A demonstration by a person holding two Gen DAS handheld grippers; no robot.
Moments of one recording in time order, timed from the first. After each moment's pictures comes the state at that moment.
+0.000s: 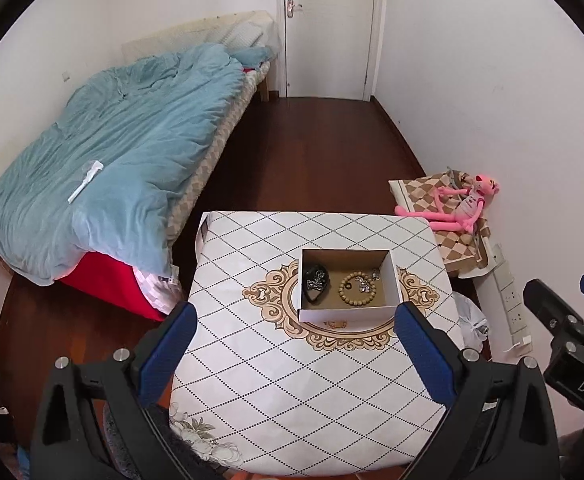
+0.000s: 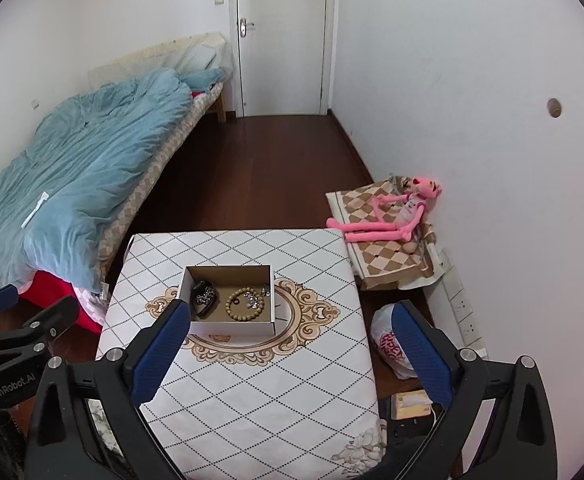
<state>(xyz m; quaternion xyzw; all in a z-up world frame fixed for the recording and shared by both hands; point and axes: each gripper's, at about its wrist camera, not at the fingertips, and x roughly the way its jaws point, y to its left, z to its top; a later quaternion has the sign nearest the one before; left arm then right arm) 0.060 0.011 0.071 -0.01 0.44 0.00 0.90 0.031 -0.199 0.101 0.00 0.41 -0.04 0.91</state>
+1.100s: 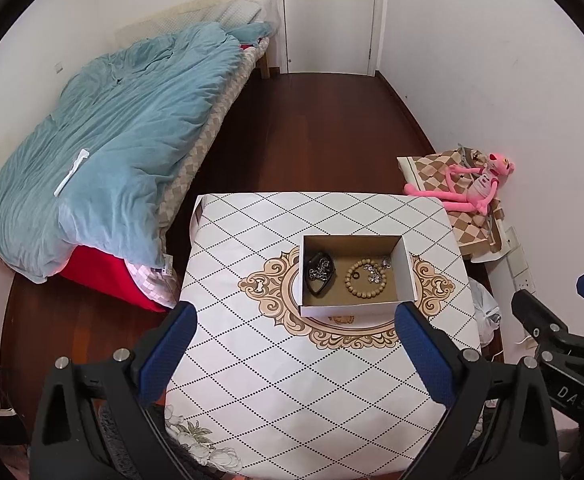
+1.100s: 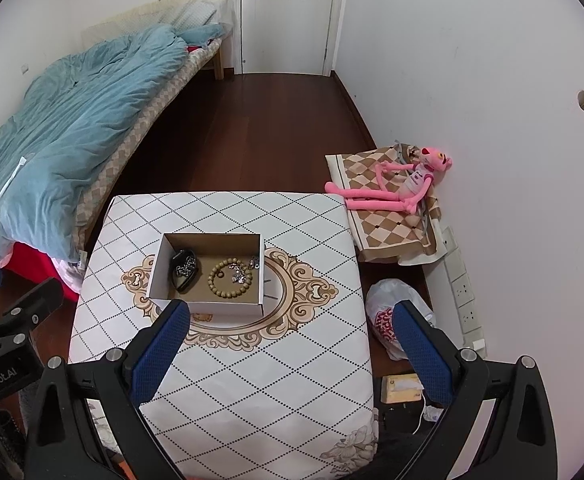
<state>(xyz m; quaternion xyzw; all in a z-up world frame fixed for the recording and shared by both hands) 0.097 0.002 0.039 0.01 0.48 0.00 0.88 0.082 -0.199 0.048 -0.02 0.47 -0.05 0.88</state>
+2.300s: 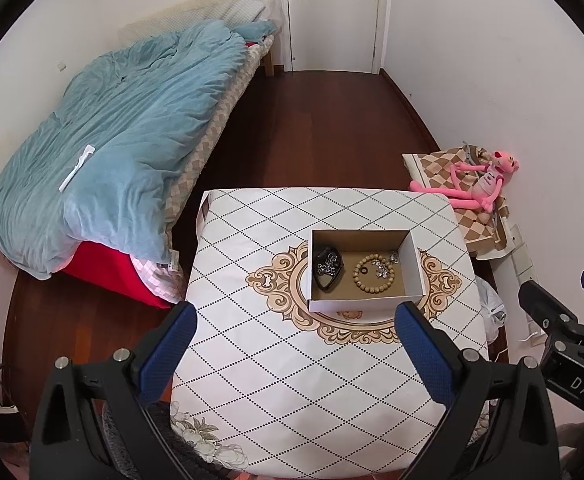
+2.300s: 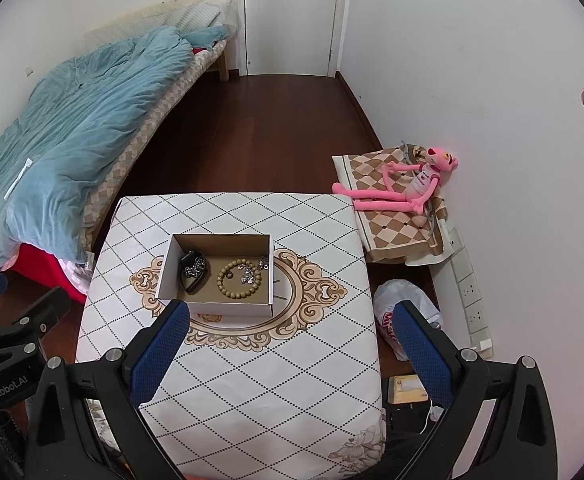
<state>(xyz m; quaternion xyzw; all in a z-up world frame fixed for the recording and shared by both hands) 0.094 0.007 0.035 0.01 0.48 0.01 0.88 0.080 -0.196 0.055 -0.01 0.47 -0.04 0.88</state>
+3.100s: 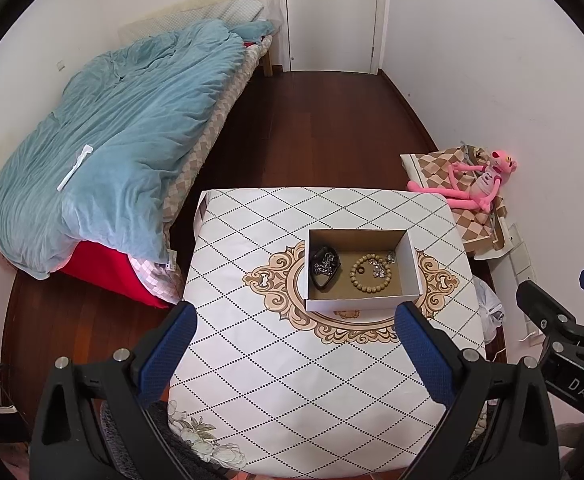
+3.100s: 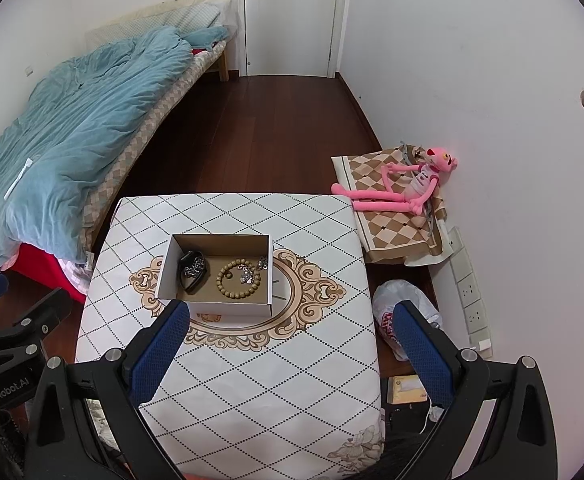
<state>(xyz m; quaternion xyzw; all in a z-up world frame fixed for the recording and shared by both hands) 0.092 0.006 0.034 0.01 0.48 0.01 0.88 0.079 -0.198 0.052 -0.01 0.47 -0.03 0.88</state>
